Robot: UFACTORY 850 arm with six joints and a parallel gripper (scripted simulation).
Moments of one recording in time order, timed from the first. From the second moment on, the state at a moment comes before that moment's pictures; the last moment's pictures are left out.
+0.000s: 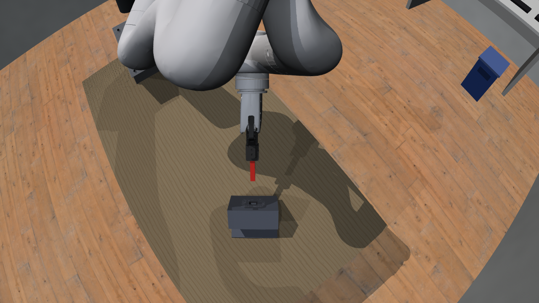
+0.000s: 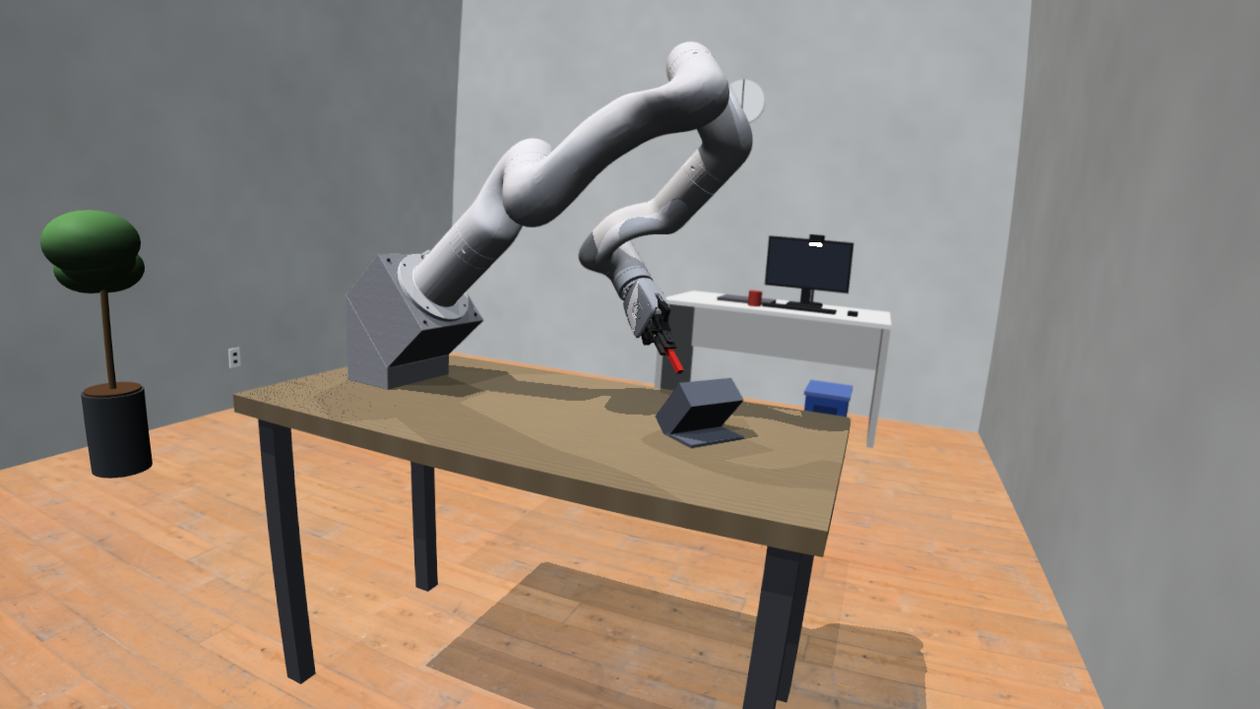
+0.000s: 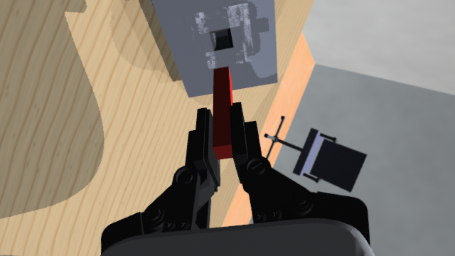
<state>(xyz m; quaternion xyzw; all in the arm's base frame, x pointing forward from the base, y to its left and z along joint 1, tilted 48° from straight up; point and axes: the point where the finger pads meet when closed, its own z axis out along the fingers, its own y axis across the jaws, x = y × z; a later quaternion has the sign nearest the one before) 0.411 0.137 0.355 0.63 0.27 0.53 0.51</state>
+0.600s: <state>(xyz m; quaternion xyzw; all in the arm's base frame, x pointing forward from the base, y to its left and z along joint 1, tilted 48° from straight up) 0.437 0.126 0.357 0.63 0.27 0.53 0.51</state>
